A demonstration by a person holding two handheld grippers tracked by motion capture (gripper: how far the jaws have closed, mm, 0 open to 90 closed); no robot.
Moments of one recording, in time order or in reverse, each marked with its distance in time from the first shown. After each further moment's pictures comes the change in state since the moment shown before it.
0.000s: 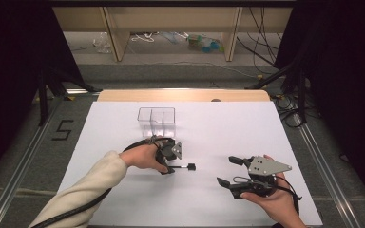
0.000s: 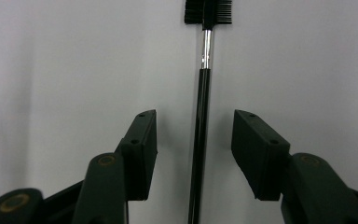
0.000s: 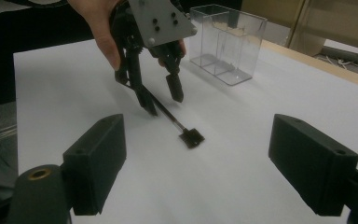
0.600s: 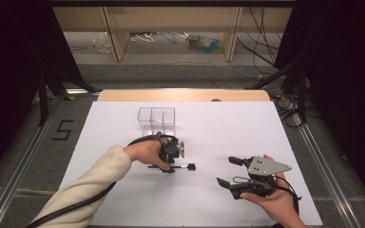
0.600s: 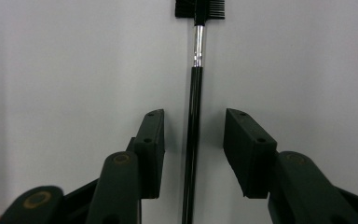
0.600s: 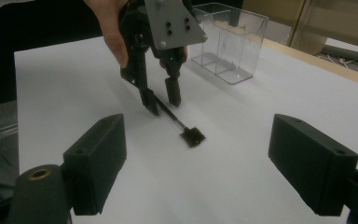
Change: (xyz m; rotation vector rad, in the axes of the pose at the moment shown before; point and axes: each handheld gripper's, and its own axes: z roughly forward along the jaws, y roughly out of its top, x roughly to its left) left arm 0.007 0.012 0.003 0.081 -0.088 -0.007; right arm 0.000 0.000 0.000 0.007 -0.003 0.000
